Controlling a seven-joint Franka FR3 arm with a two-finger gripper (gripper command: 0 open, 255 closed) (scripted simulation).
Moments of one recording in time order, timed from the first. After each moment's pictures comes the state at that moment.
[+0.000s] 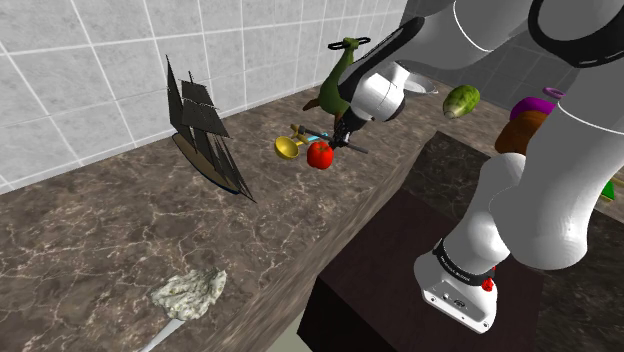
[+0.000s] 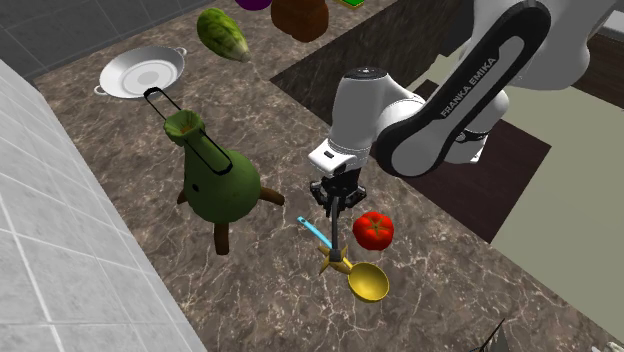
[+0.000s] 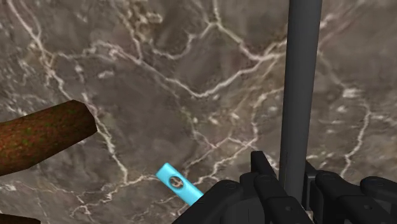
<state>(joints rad) 0.50 0.11 -0.71 -2.49 0.89 2.75 -1.72</state>
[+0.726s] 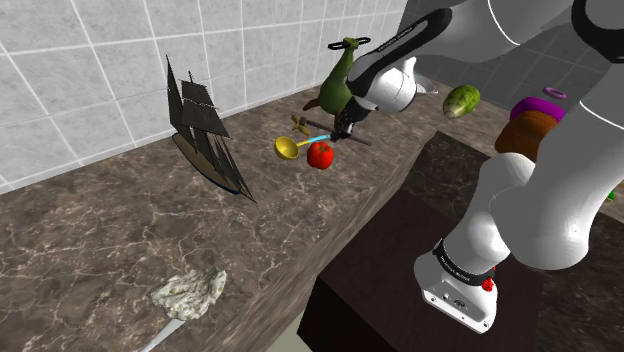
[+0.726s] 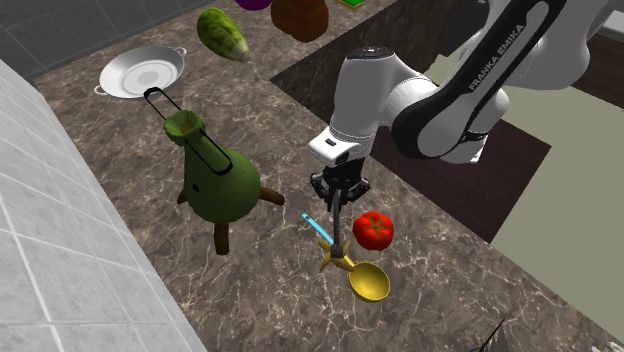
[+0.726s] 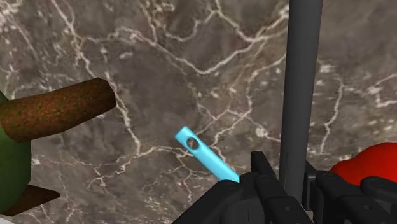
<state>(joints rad) 0.52 -0.02 -0.76 -2.52 0.61 2.73 -1.49</state>
